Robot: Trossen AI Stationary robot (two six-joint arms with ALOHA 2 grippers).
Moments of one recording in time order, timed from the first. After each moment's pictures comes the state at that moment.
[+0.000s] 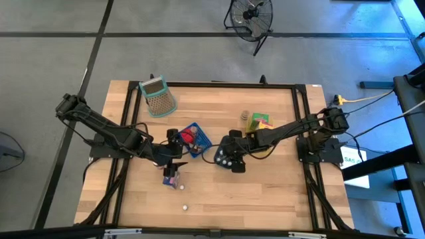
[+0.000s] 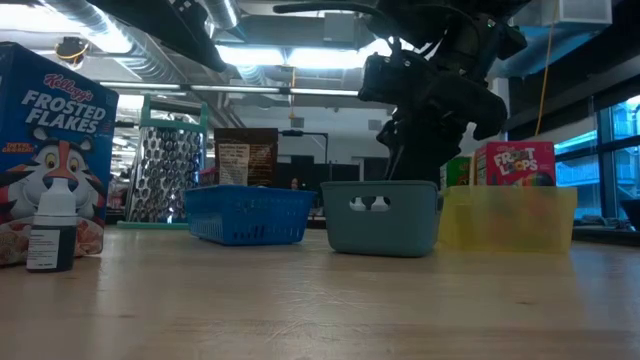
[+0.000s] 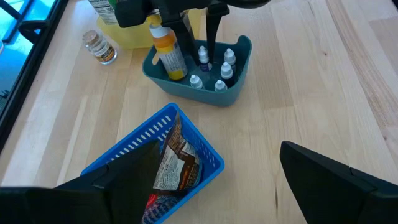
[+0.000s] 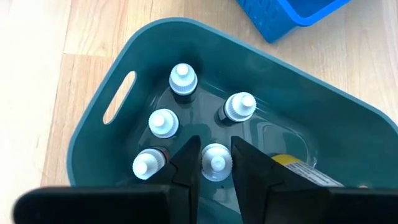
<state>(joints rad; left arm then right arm) -0.42 1.21 0.89 -0.49 -0.45 -0.17 0.16 1.74 1.04 -0.36 0.07 0.07</state>
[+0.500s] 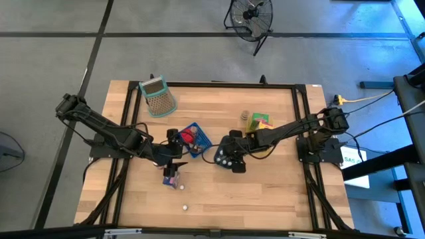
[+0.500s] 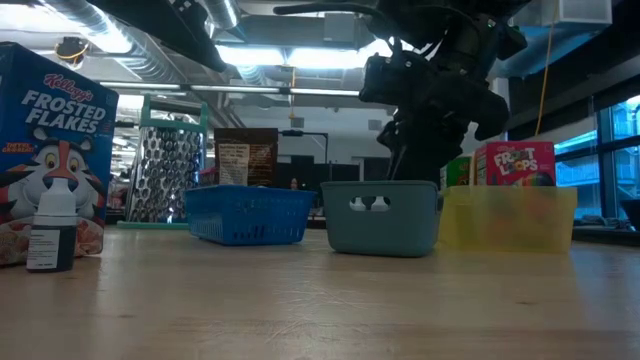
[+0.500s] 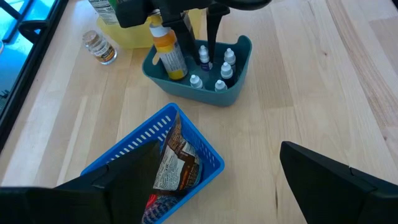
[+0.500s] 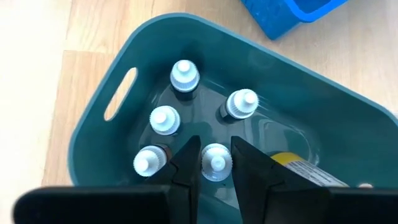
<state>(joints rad) -0.42 1.21 0.89 -0.49 -0.45 -0.17 0.16 1.74 1.04 -0.36 0.06 0.07</state>
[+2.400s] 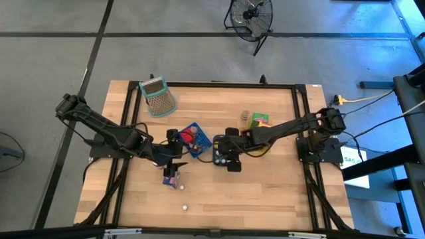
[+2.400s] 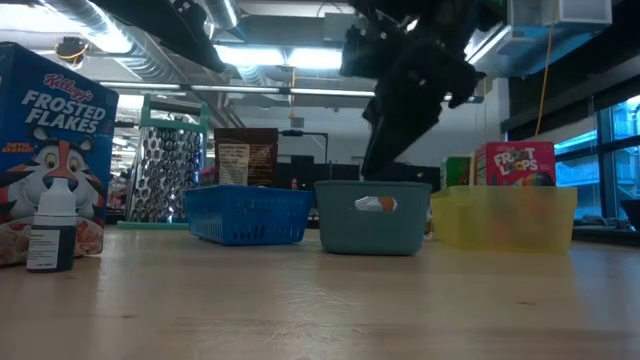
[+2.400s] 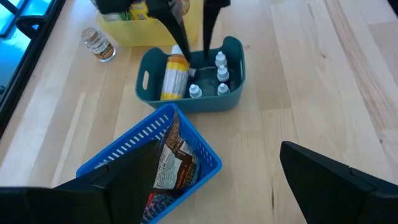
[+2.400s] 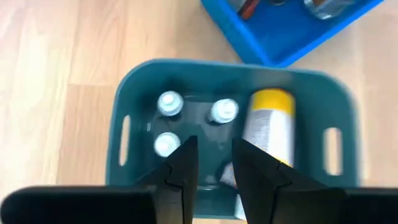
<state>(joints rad) -0.42 1.21 0.89 -0.49 -0.45 -0.20 0.17 1.78 1.21 -0.51 0.10 0.07</state>
